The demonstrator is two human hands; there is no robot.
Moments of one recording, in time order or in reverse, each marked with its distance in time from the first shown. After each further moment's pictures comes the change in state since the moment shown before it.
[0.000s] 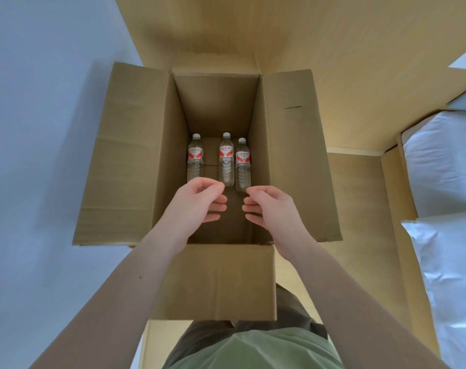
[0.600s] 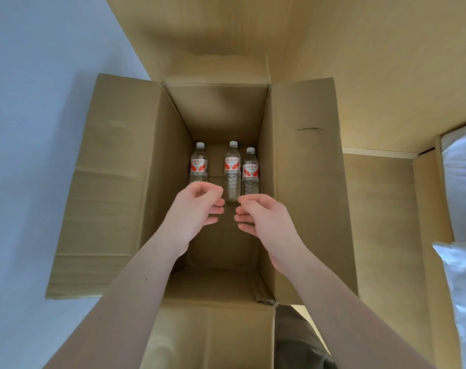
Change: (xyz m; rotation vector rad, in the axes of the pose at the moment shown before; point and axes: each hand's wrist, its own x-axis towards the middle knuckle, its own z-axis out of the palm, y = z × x) left_hand 0.099 0.022 0.011 0.019 0.092 -0.082; right_hand 0.093 -0.030 0.007 -0.015 -0.140 0.041
